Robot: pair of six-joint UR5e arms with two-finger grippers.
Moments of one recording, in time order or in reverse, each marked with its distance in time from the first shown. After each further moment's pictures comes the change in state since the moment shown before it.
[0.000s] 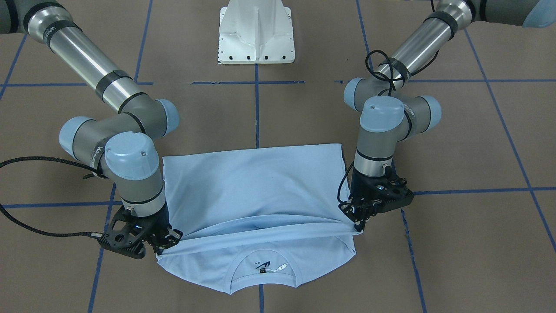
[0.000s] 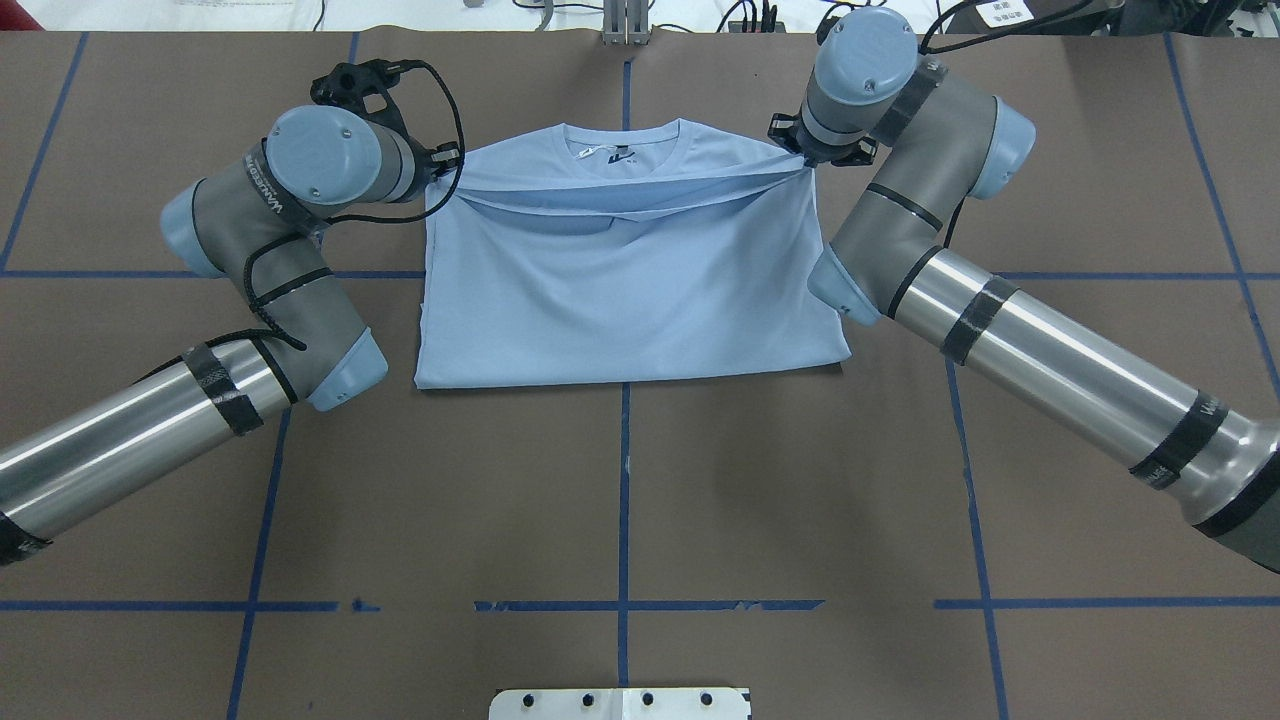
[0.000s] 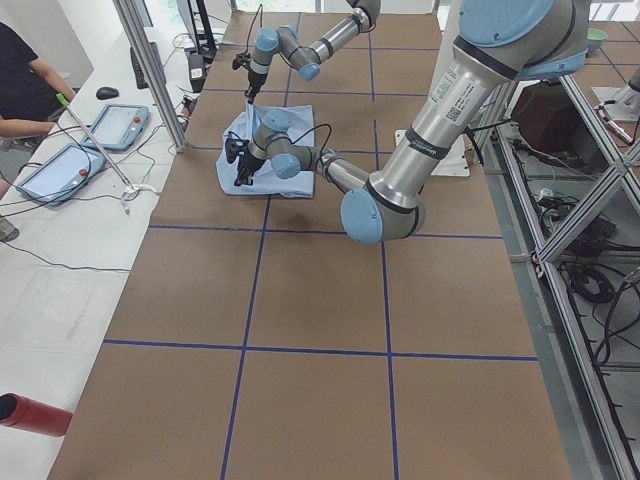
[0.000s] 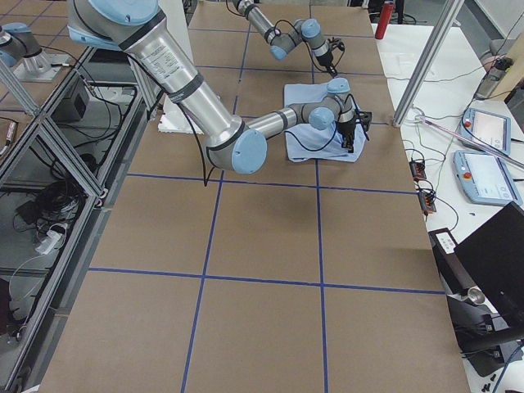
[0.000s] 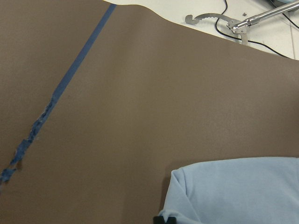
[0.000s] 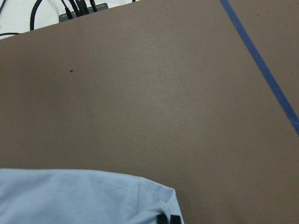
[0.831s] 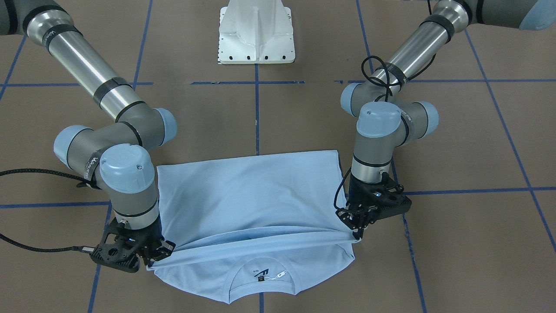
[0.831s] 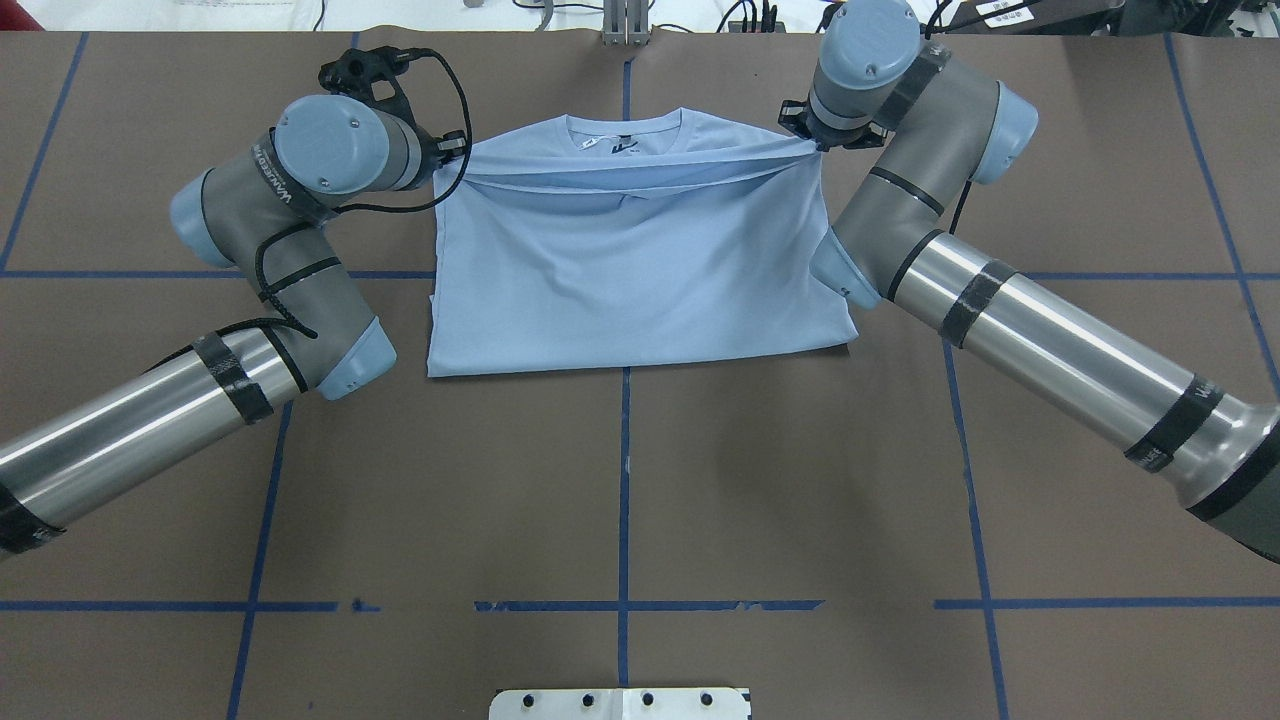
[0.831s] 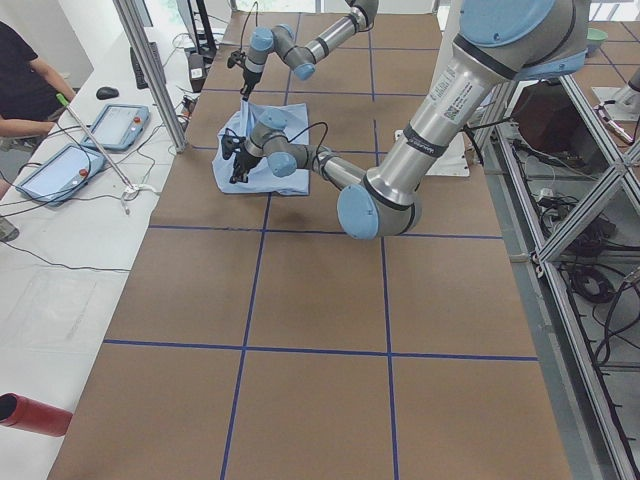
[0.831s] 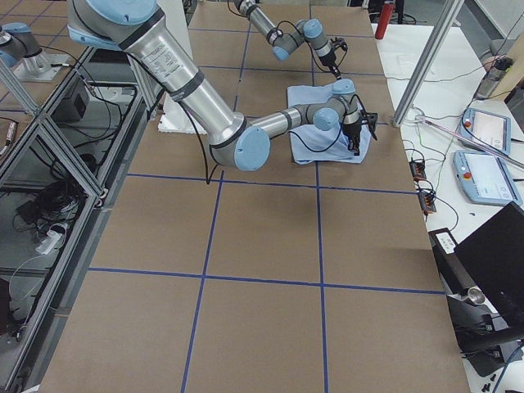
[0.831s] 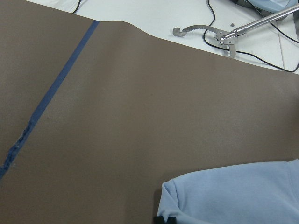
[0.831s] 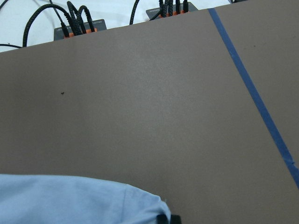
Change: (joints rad) left arm -0.008 -0.024 0.030 -0.015 0.011 0.039; right arm 0.018 0.022 -0.046 0.002 -0.025 -0.052
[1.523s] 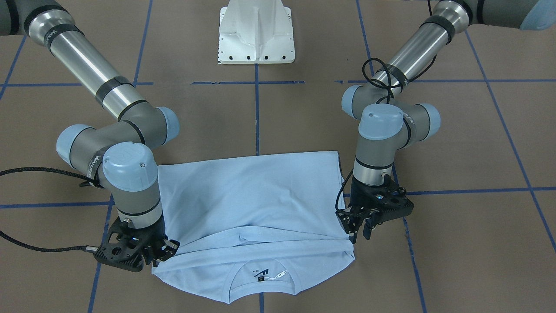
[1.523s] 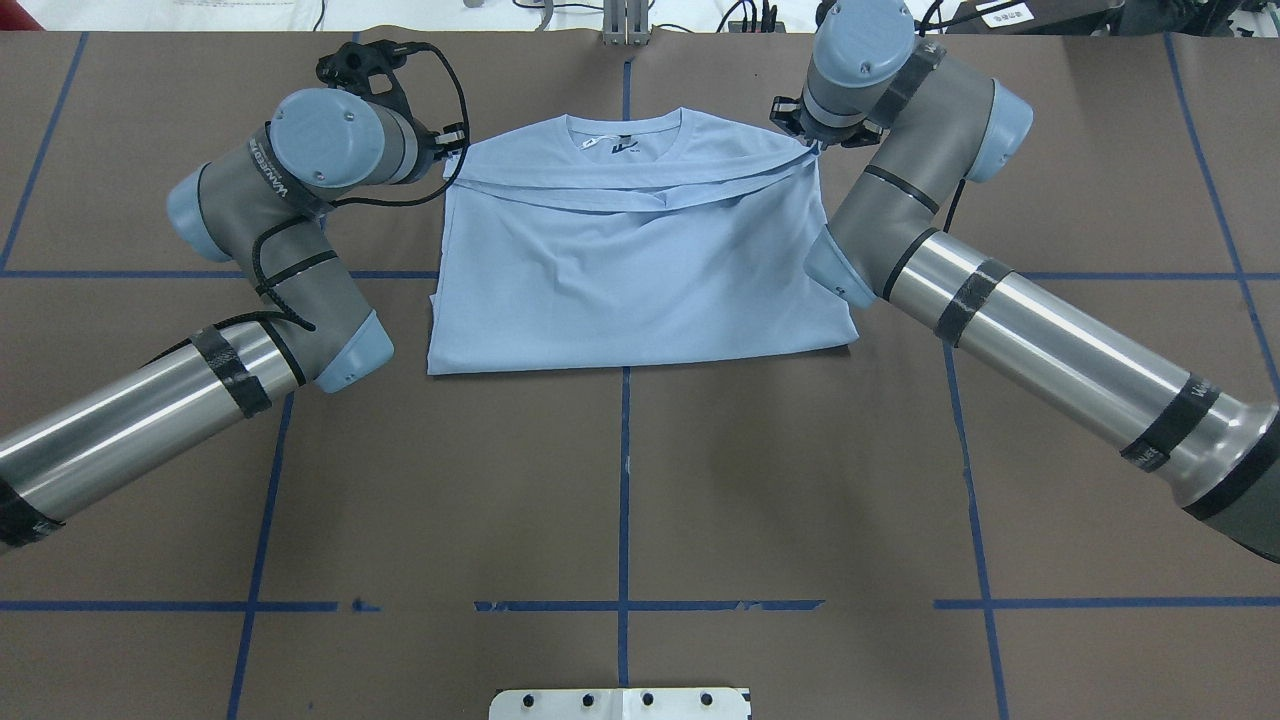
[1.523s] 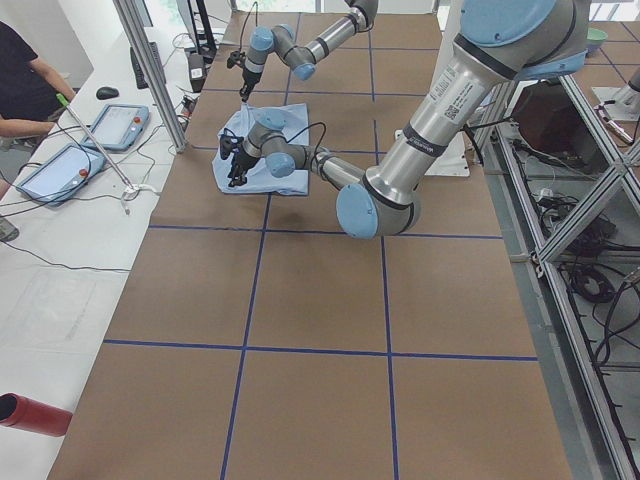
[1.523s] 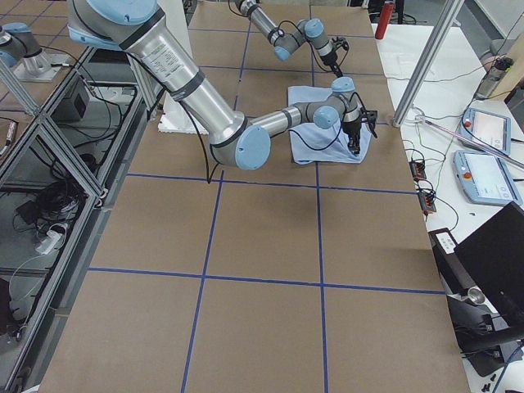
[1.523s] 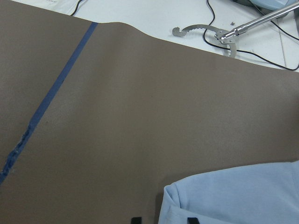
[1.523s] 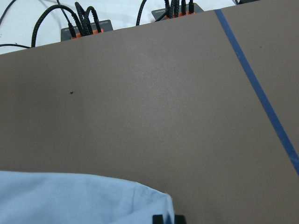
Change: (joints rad) left arm -0.014 -0.001 0.010 -0.033 -0.006 0.015; right arm -0.002 0.006 0.008 0.002 0.000 0.002
